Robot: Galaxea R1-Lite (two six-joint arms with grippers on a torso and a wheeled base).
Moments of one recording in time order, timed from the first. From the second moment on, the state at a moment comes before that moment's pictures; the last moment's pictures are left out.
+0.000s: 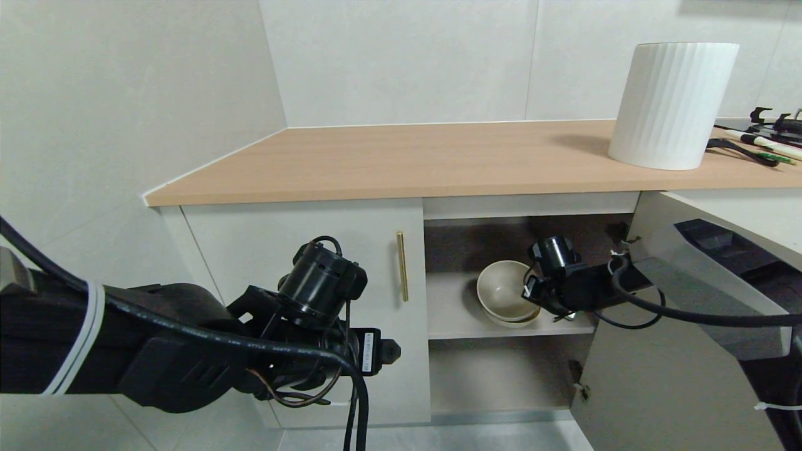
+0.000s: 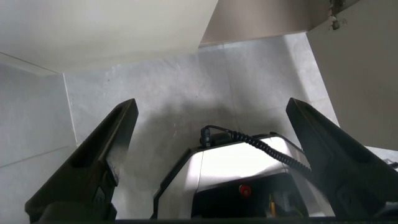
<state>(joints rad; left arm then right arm) -0.64 1.81 -0.93 0.01 0.19 -0.50 0.31 2.49 -1.56 -0.14 -0.31 0.71</state>
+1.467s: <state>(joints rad) -0.52 1.50 -0.79 0.01 0.19 -0.46 0.46 1.69 -0.91 -0.05 -0.07 0.50</state>
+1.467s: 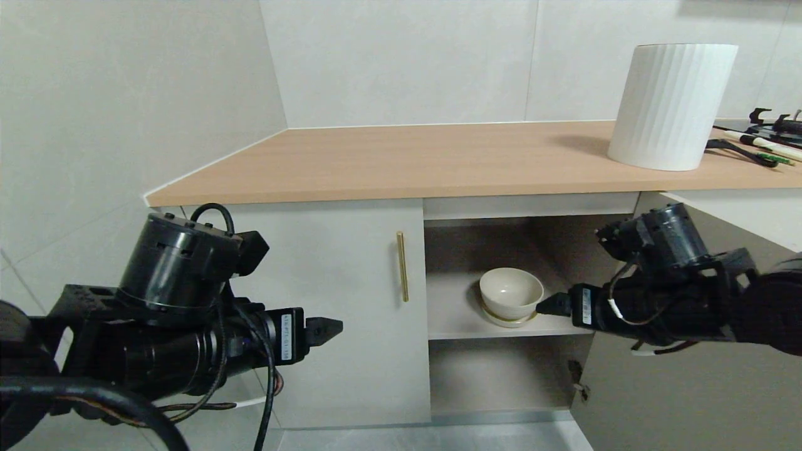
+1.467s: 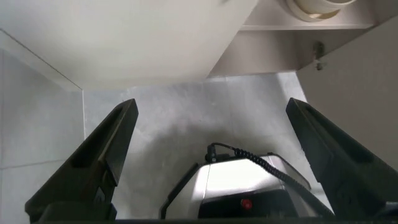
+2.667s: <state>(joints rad) -0.52 1.48 -0.75 0.01 0.19 -0.46 0.50 1.38 -0.75 0.11 0.01 0.39</state>
